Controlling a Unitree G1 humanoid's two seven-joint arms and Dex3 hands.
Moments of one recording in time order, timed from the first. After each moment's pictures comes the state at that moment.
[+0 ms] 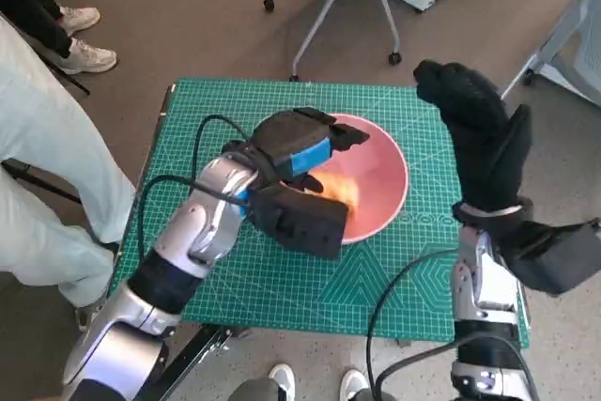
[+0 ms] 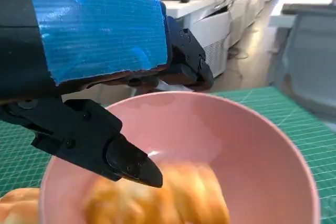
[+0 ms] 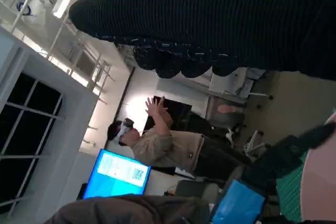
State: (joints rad) left arm -0.80 0.35 -0.44 0.28 0.69 -0.03 -0.34; right arm -0.55 -0.11 -0.14 0.36 0.29 -0.55 0.39
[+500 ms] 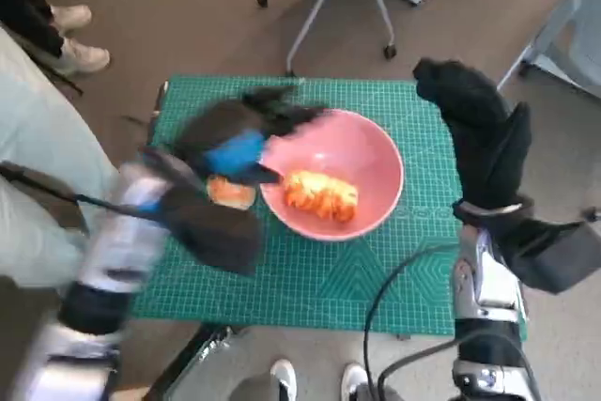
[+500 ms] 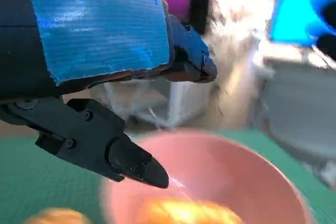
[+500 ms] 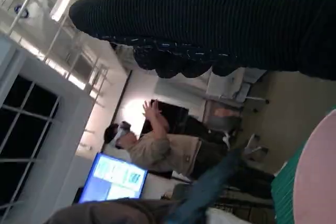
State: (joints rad) left arm -0.61 0.61 -0.14 0.04 0.49 -0.20 -0.36; right arm -0.54 -0.11 -0.14 0.36 0.29 -0.56 0.39
